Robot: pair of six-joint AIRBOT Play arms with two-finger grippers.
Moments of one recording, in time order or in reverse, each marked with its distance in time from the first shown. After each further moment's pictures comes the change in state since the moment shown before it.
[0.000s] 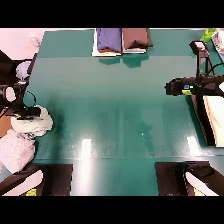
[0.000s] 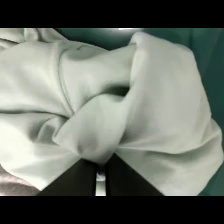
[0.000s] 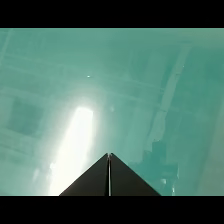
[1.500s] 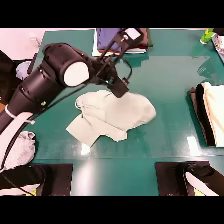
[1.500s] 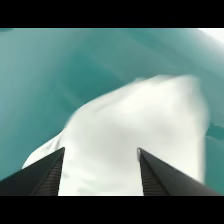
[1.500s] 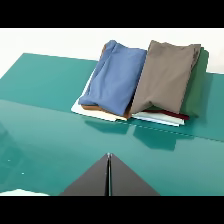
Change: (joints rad) left arm -0.950 -0.288 0.832 -0.174 0.117 0.157; right arm 0.000 -0.002 0.534 -0.008 -0.067 0.000
